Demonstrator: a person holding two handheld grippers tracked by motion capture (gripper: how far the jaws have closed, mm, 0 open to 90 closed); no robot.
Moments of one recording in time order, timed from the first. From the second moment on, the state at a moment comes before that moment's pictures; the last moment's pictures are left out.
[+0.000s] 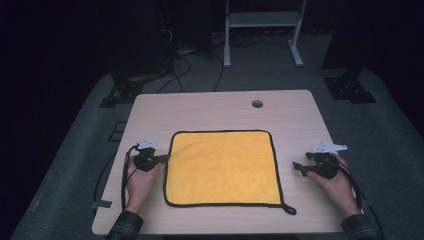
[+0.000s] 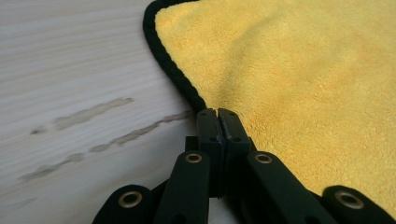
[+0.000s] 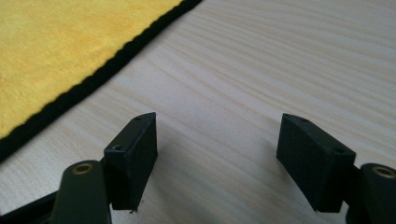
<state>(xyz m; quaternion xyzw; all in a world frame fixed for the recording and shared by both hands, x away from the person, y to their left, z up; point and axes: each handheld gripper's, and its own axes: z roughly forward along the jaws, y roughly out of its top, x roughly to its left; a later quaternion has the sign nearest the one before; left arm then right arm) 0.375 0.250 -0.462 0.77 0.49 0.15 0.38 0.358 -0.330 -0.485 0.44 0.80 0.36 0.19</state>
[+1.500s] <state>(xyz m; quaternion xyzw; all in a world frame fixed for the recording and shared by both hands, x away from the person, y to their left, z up) 0.387 0.202 -0.433 0.74 0.42 0.05 0.53 0.358 -0.330 -0.486 0.44 0.80 0.36 0.19</state>
